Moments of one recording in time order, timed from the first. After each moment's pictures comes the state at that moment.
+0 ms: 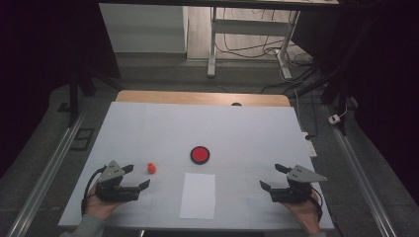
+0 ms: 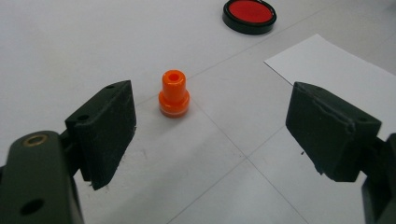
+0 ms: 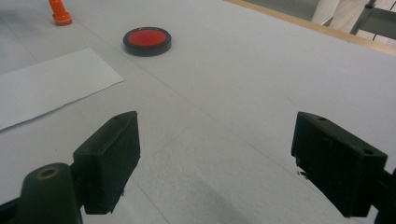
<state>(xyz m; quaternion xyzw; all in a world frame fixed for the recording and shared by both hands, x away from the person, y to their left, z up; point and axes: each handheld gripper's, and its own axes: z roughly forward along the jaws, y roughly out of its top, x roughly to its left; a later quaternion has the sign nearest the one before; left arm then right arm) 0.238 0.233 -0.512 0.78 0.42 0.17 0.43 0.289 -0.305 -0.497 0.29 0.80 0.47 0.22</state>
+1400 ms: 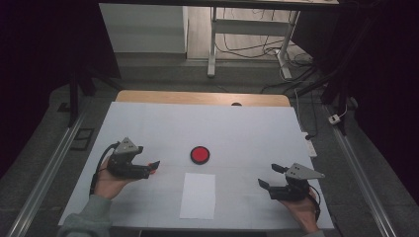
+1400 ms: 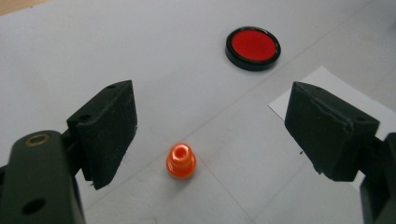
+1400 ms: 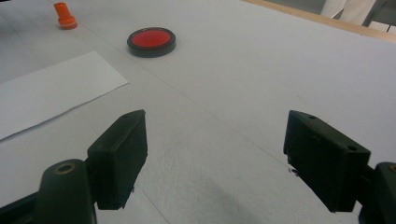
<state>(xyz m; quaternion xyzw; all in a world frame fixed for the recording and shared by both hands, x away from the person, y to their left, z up) 0.292 0.208 -0.465 0.80 0.42 0.16 0.40 0.295 -0.302 -0.499 0.30 0.80 0.48 0.19</state>
